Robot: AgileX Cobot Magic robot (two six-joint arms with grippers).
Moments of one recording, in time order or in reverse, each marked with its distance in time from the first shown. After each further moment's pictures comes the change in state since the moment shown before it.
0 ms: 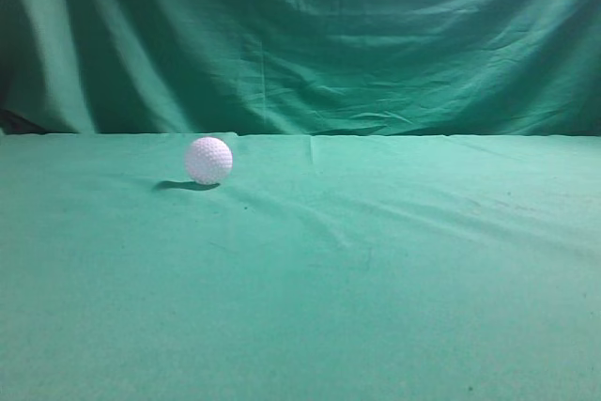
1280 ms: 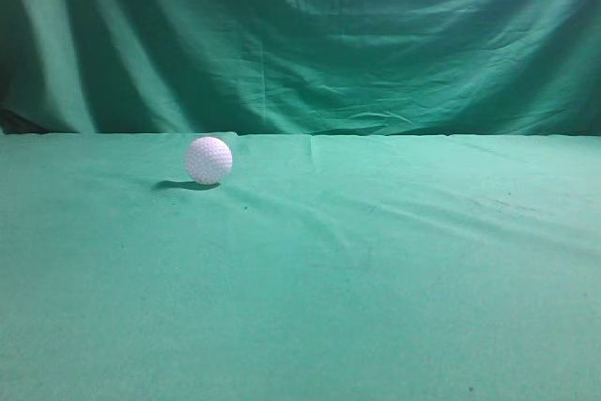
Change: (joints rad) left arm 0.054 -0.394 0.533 0.012 -0.357 0.131; right arm 0.000 0.000 0.000 0.000 0.000 0.000
